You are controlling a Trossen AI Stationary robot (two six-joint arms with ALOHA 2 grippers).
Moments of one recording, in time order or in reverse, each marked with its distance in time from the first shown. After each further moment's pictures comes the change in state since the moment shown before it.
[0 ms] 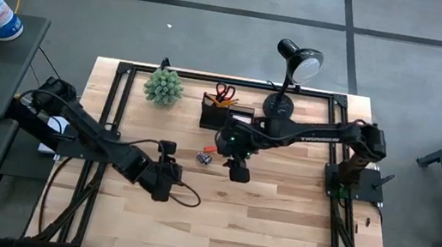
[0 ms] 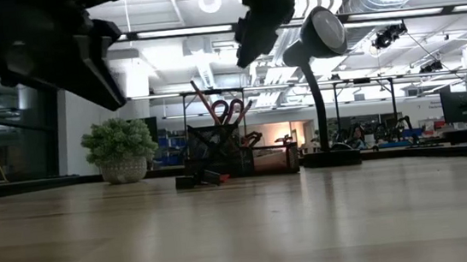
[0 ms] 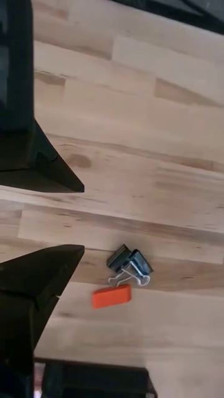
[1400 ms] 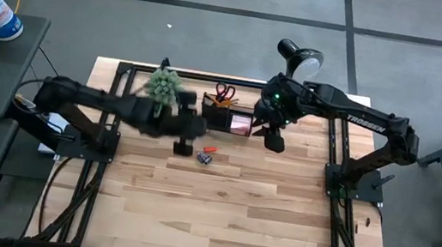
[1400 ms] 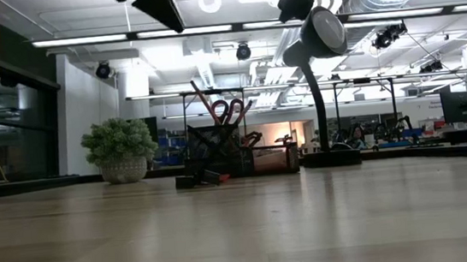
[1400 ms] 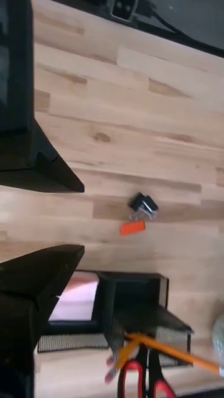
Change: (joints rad) left arm 0.422 0.011 0.527 -0.341 -0.003 0.426; right arm -0.267 -0.295 0.000 -0.220 -0.116 -0.147
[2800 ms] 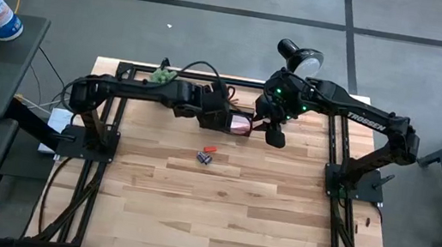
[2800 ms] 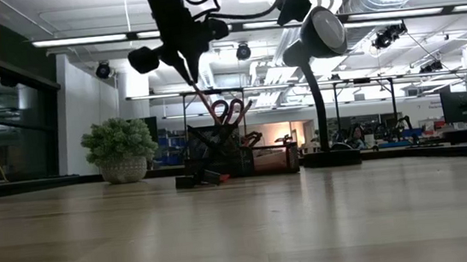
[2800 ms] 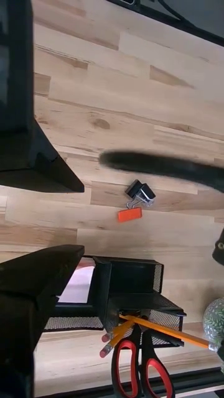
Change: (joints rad) left arm 0.257 0.291 0.117 -0.050 -0.147 1.195; right arm -0.040 0.000 0.000 0.013 -0.001 -0.062
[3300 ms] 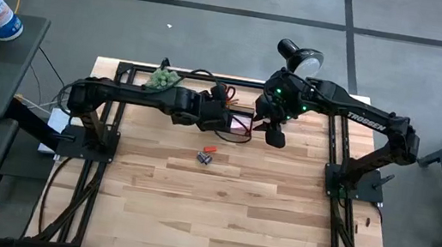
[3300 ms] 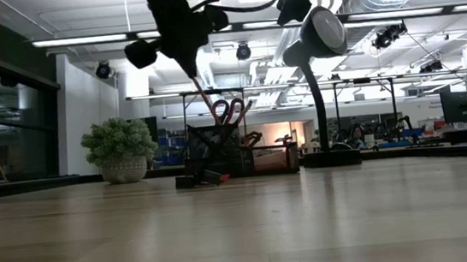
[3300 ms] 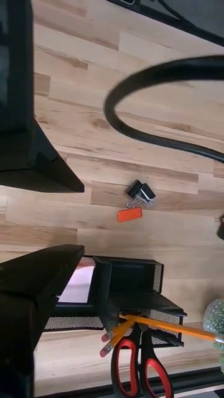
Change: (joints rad) left arm -0.075 -0.011 0.000 -0.035 -0.073 -0.064; right arm 0.000 0.000 0.000 0.000 0.001 0.000
